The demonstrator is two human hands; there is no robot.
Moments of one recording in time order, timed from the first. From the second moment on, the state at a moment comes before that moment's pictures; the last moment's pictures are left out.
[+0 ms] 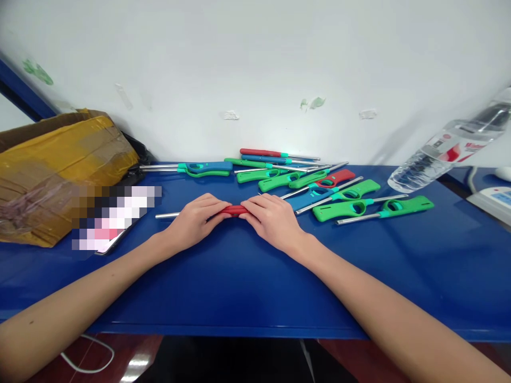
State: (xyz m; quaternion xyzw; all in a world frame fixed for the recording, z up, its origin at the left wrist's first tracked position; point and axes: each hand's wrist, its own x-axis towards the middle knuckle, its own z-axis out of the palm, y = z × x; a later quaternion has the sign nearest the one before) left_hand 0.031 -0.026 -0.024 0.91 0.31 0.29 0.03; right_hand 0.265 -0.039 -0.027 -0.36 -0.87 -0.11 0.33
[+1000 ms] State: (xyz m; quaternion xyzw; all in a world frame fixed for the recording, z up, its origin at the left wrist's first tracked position) left_hand 0.026 -0.029 -0.016 0.89 0.28 0.34 0.10; right_hand 0.269 -0.039 -0.014 -0.36 -0.88 0.06 0.30
